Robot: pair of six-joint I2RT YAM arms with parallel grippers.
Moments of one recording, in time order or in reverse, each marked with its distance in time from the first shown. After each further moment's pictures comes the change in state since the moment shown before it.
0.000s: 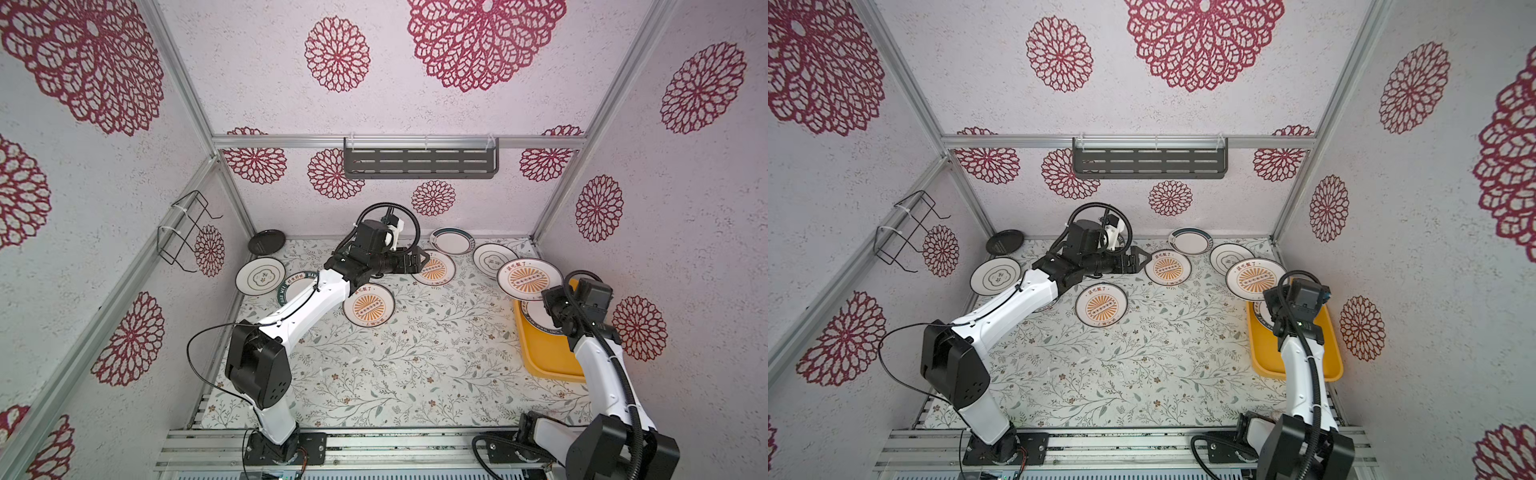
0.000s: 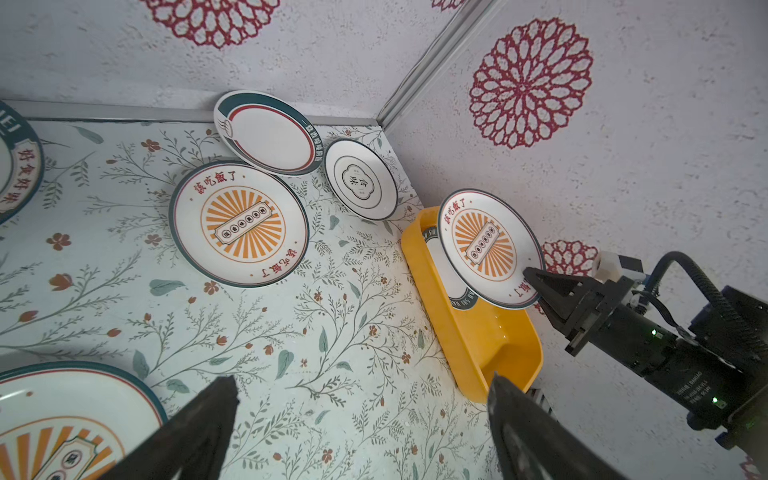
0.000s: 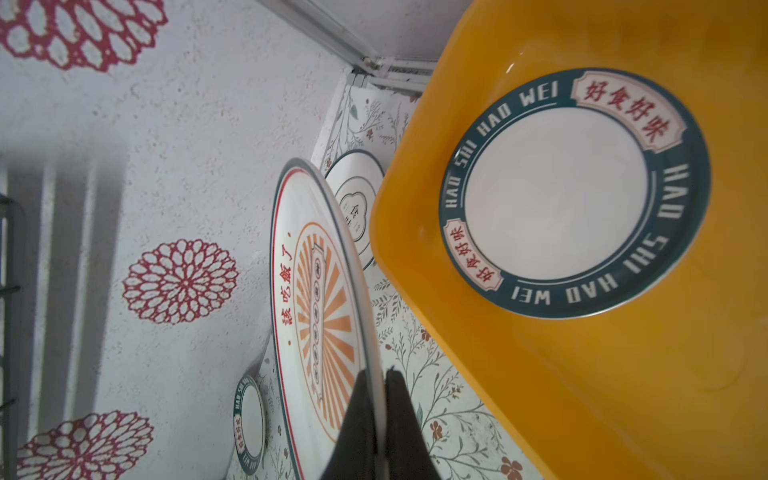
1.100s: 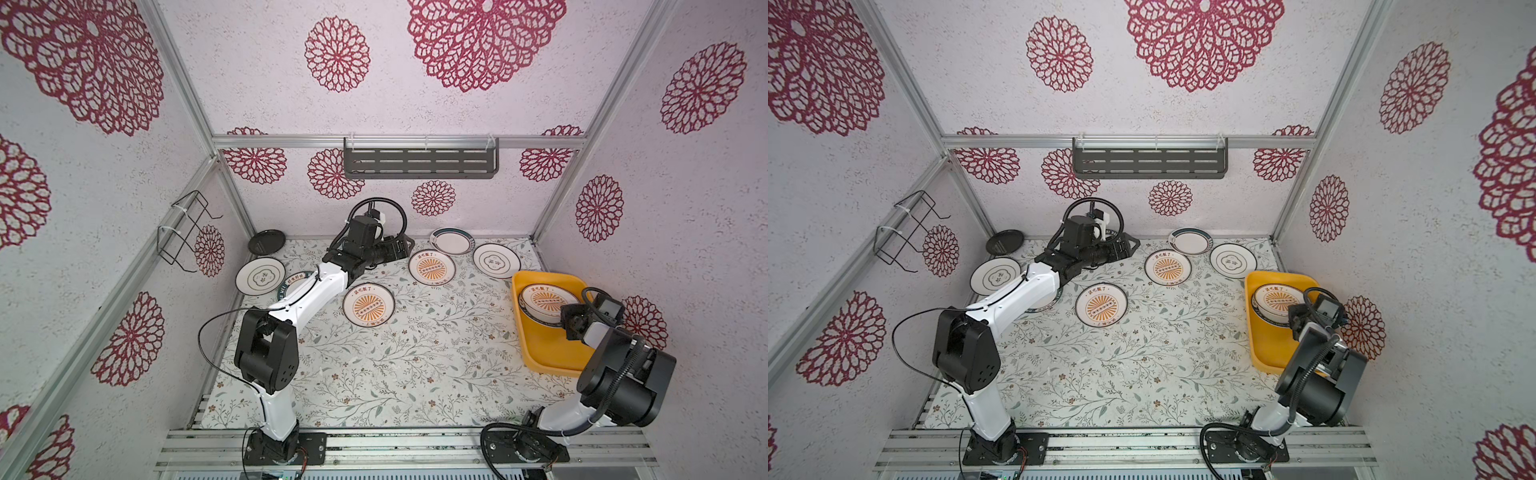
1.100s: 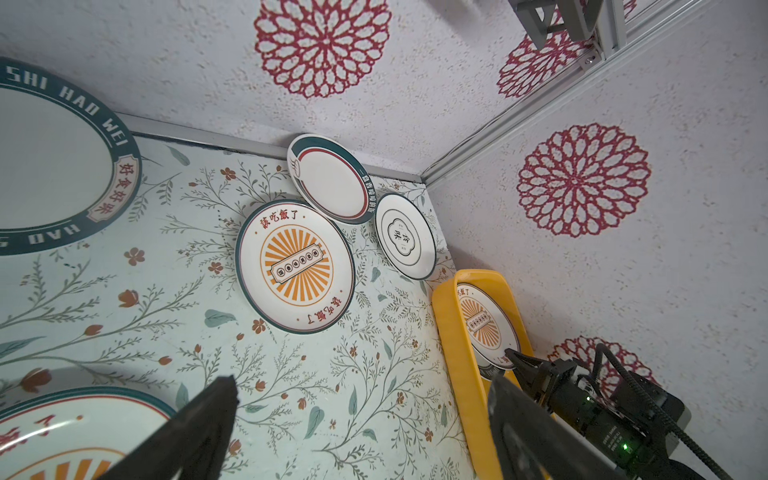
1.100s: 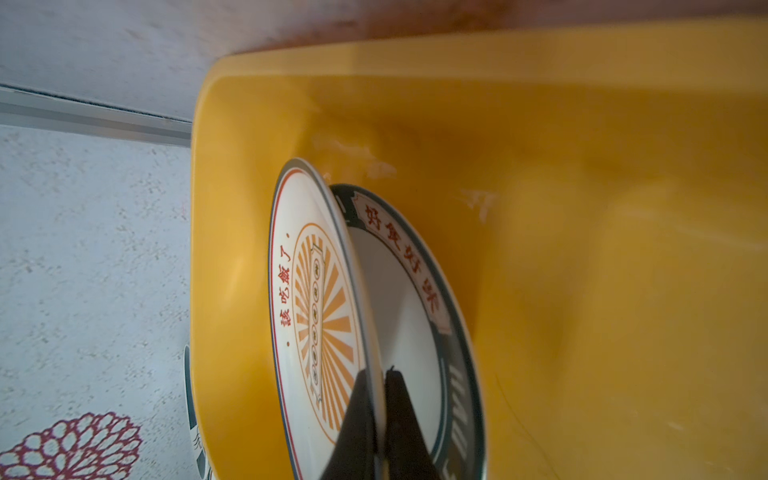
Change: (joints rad) left arm 0.078 0.092 0.016 0.108 -0.068 -0.129; right arm -0.225 0.484 -0.004 0.307 -0.043 0.011
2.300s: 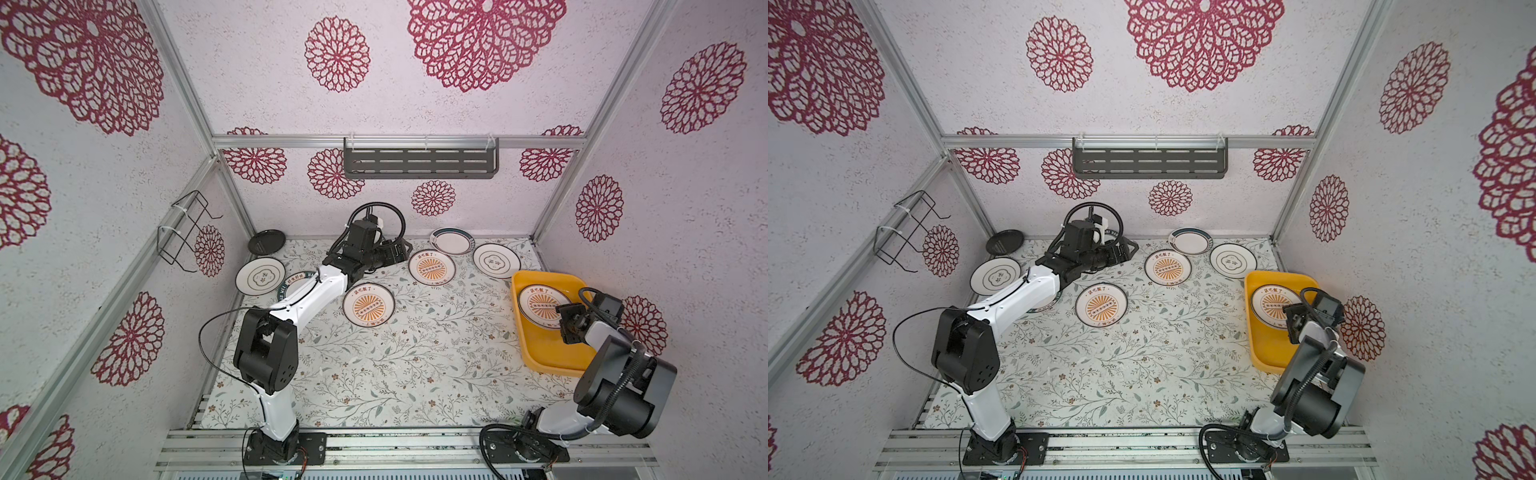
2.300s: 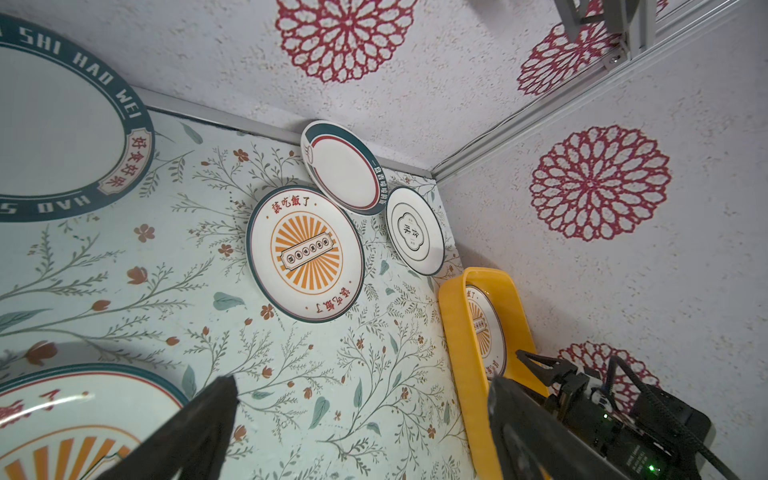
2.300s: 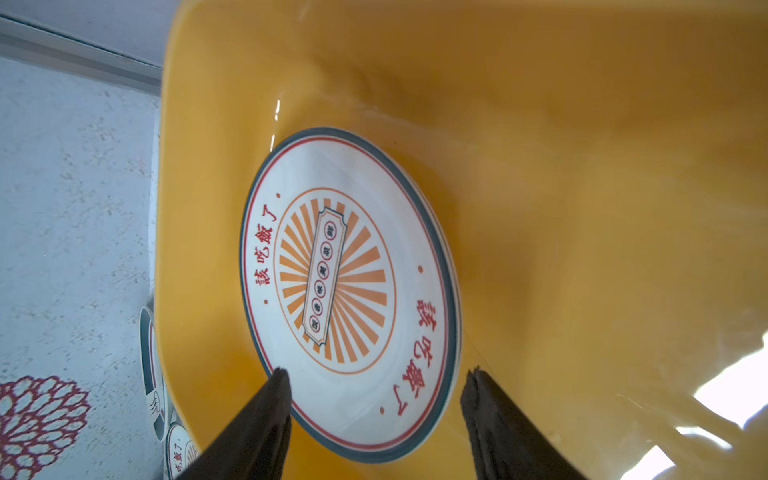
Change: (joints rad) left arm 0.008 -0.011 -0.069 0.012 -0.002 -0.031; right arm 0.021 -0.107 0.015 -0.203 0.014 -0.101
